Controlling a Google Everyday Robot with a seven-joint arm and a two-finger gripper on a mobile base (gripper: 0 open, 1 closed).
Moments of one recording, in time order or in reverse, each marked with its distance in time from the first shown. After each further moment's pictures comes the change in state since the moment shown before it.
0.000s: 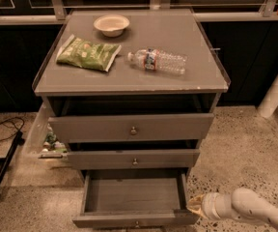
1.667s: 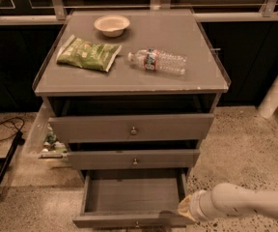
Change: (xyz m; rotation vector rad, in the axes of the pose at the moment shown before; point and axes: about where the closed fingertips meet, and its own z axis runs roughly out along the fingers) arm -0.077 0.046 -0.039 -0.030 0.197 -0.007
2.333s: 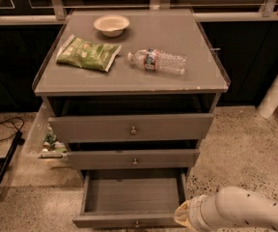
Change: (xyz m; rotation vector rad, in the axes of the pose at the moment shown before) arm -0.053 0.051 -0.071 -0.037 -0.031 -0.055
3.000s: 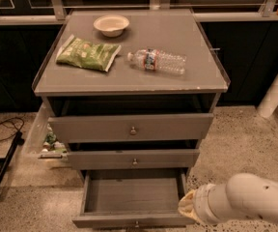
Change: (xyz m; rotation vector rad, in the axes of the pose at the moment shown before) arm -0.034 -0.012 -0.068 0.035 0.003 -0.010
